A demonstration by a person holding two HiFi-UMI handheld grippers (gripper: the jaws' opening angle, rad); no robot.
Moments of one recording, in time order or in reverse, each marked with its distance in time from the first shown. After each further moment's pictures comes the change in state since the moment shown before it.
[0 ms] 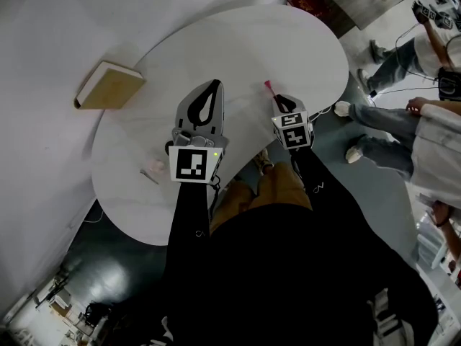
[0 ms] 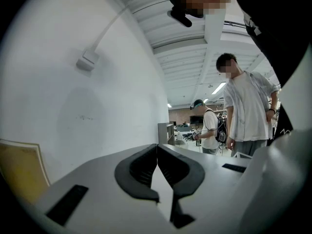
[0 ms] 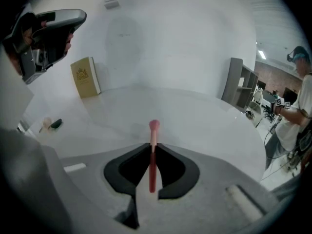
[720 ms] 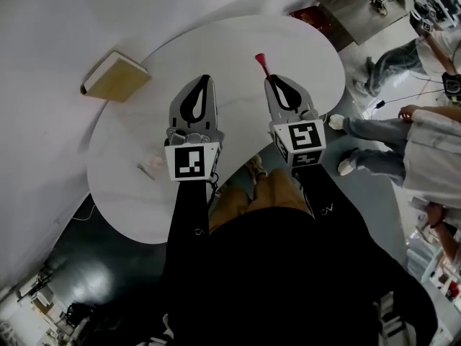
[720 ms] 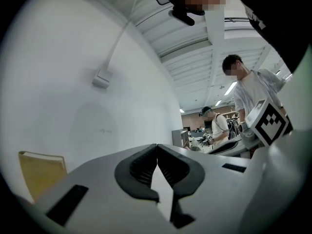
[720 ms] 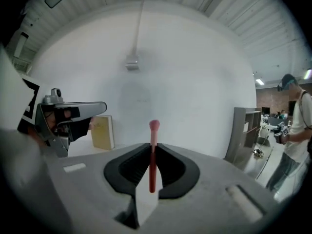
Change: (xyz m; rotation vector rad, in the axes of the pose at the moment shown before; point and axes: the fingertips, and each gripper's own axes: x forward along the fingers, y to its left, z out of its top) left arm -0.029 0.022 0.025 0.049 -0.055 0.169; right arm -0.131 0.047 0.166 -0.069 -0.507 0.056
